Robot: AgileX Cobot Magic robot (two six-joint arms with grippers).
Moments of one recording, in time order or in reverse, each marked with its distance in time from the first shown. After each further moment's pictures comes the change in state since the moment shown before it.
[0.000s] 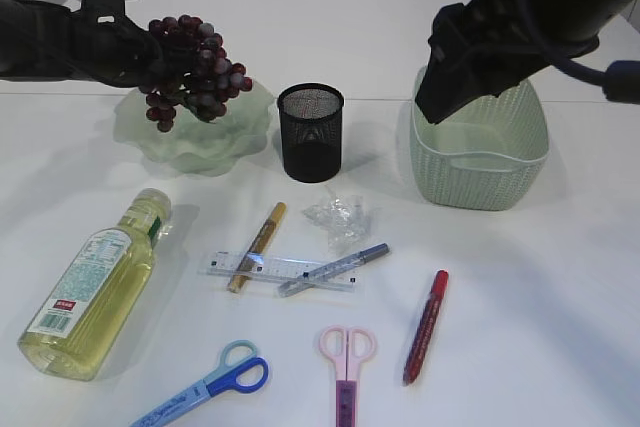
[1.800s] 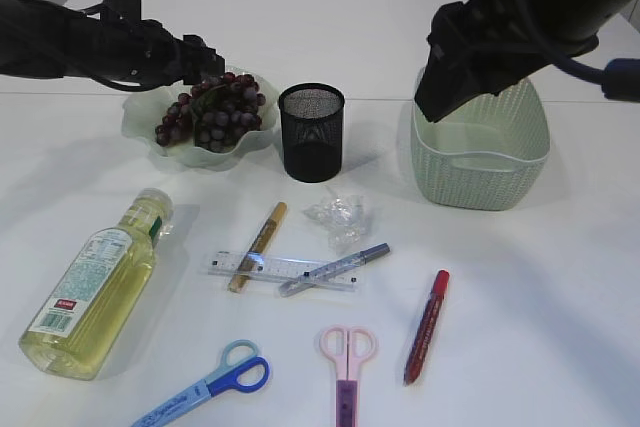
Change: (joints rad) left arm 0.008 -0.003 -0.004 0.143 0.267 -0.125; right arm 0.000 0.000 0.000 0.000 -0.004 0.006
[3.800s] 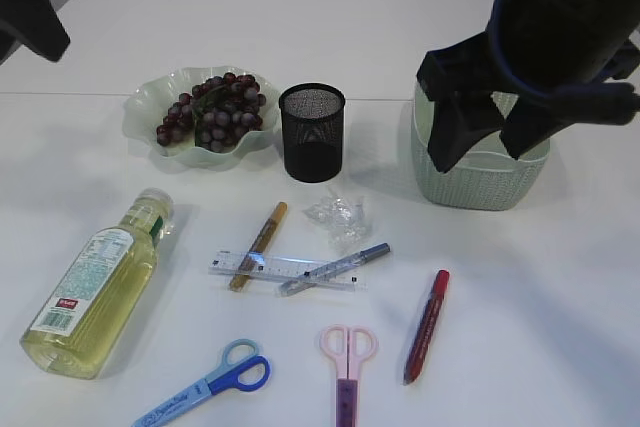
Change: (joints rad) left arm -0.065 -0.625 -0.001 1.395 0.950 -1.367; right arm 0.000 0.061 0.000 -0.020 0.136 0.265
